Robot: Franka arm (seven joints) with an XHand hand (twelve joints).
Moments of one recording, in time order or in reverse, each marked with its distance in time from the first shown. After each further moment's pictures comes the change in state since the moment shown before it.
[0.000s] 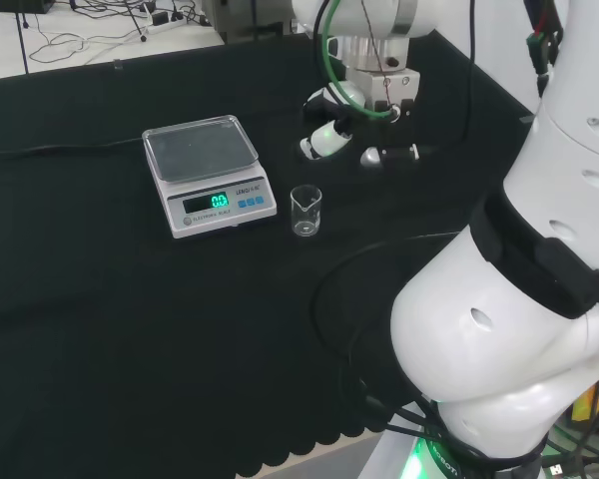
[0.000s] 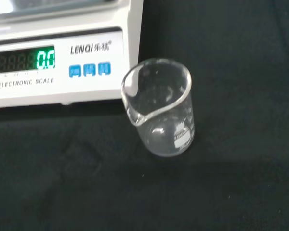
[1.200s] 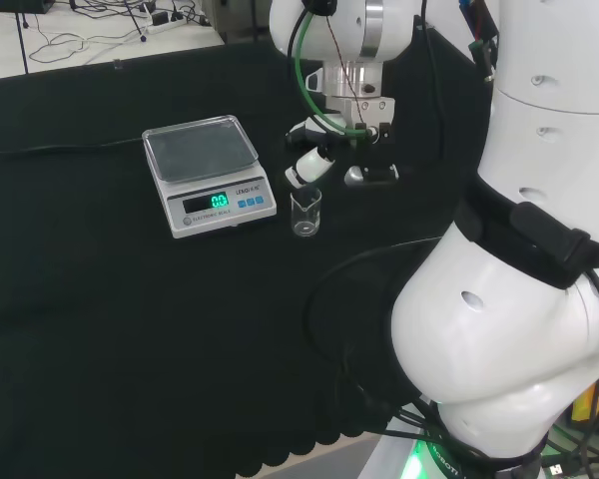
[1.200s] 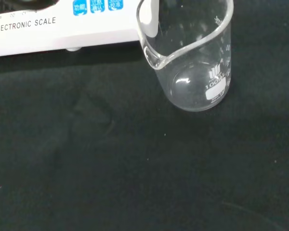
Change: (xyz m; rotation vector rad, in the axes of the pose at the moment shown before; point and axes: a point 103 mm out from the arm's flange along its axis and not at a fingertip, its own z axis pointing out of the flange) arm 0.006 0.034 0.048 0.156 0.057 -0.048
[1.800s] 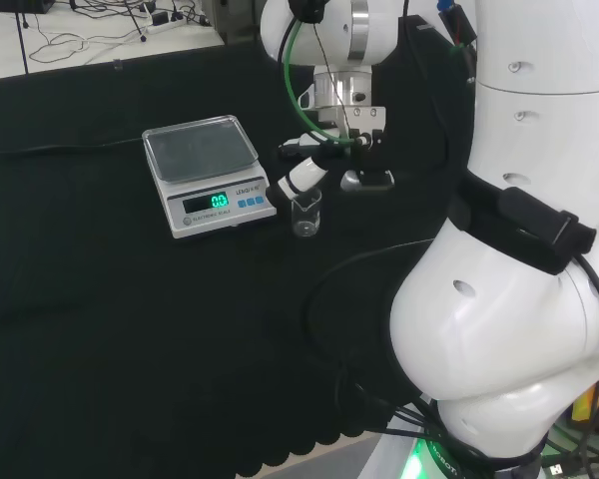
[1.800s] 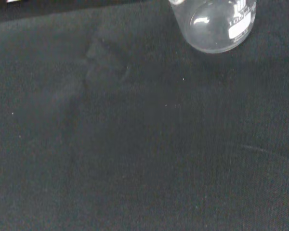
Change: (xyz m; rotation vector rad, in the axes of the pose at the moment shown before) arm 0.006 0.001 0.021 0.155 0.033 -0.016
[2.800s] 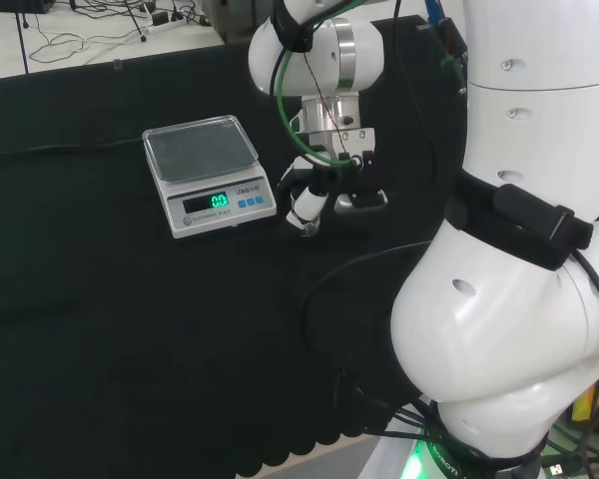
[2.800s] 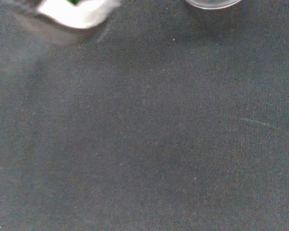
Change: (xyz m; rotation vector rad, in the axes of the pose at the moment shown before) arm 0.000 0.015 0.031 0.009 -0.082 0.028
